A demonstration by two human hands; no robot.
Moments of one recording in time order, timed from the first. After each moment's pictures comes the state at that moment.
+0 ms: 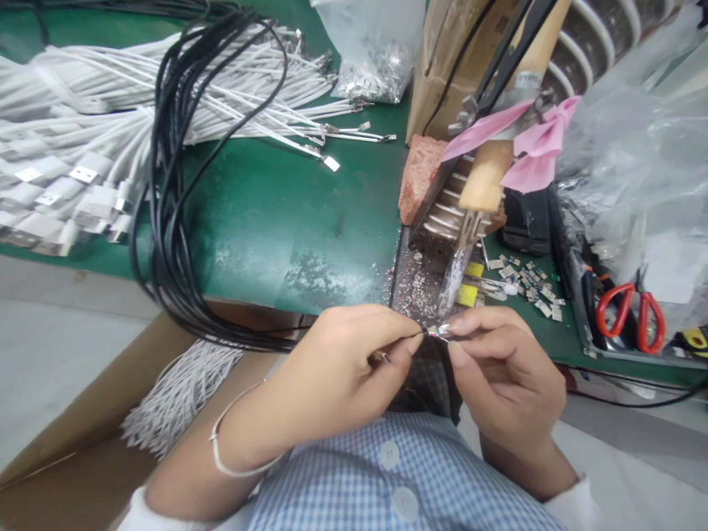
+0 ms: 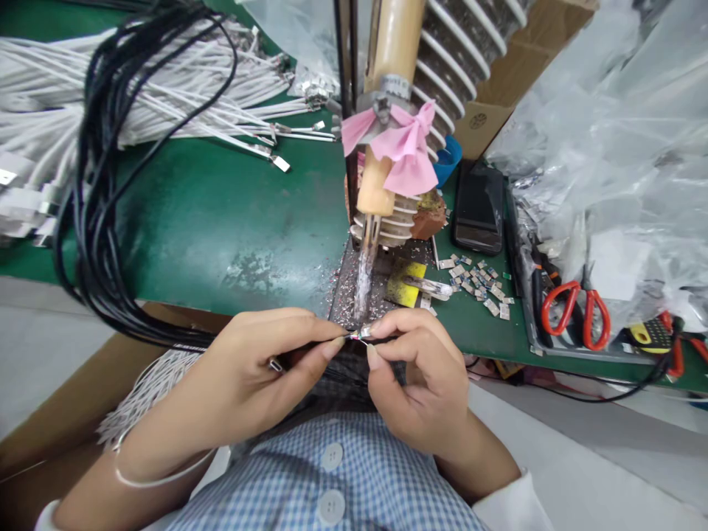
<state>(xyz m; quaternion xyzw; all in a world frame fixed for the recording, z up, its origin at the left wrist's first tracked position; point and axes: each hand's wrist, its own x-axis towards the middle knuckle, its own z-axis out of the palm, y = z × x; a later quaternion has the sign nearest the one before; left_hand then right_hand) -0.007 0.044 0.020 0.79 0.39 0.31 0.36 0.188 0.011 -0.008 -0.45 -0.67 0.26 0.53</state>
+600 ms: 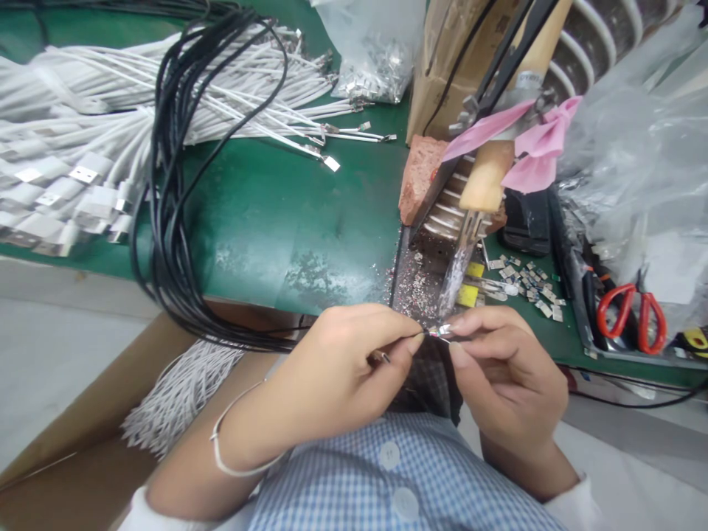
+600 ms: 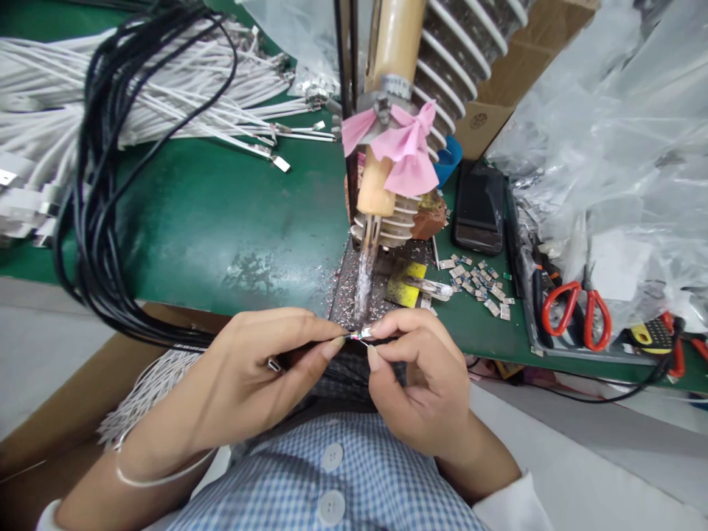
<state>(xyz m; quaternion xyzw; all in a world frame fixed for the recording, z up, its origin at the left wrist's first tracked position) -0.007 0.044 0.018 0.79 0.38 0.32 0.35 0.185 0.012 -0.005 -0.47 -0.66 0.26 0.53</state>
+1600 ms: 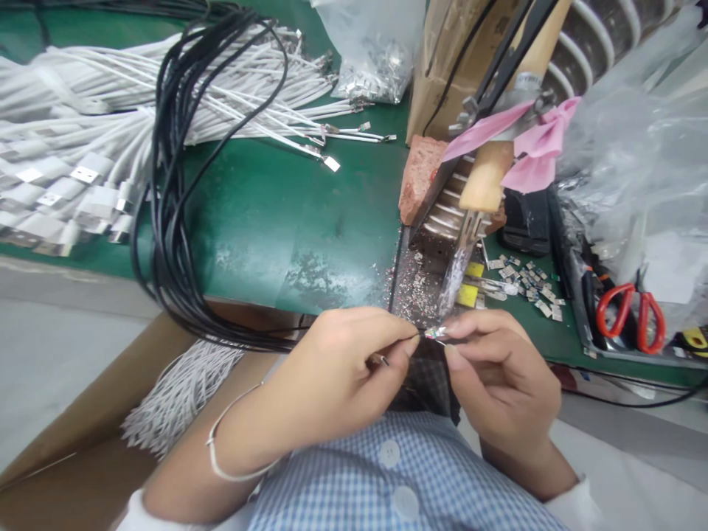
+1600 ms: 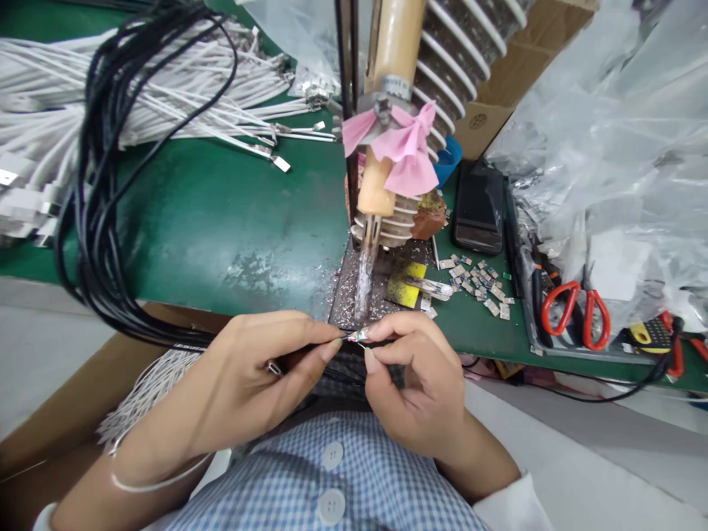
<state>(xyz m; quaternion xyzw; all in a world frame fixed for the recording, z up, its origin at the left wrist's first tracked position) -0.007 0.043 0.019 0.80 0.39 0.31 0.35 0.188 0.010 -0.009 -0.46 -0.68 0.25 0.51</state>
